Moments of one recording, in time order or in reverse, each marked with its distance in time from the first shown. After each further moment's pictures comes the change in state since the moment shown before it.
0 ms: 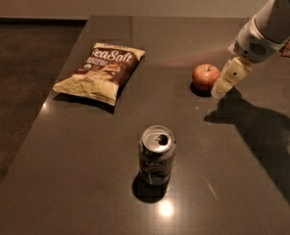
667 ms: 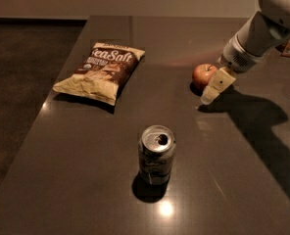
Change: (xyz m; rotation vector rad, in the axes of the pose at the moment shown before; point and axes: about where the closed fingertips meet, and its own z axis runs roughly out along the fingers) arm 0.002 -0.014 0.057 -0.045 0.005 0.035
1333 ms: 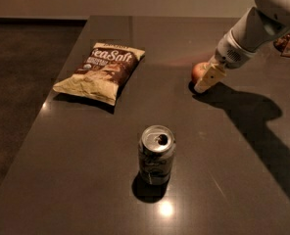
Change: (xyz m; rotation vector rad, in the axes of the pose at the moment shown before) arm -0.022 -0.003 0.005 -0.026 -0.045 0.011
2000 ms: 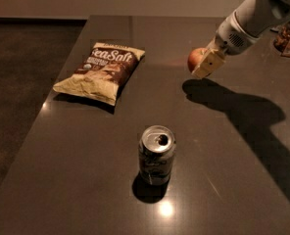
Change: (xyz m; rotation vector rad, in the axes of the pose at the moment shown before) arm -0.034 0.005 -0.033 0.005 -0.080 -0.041
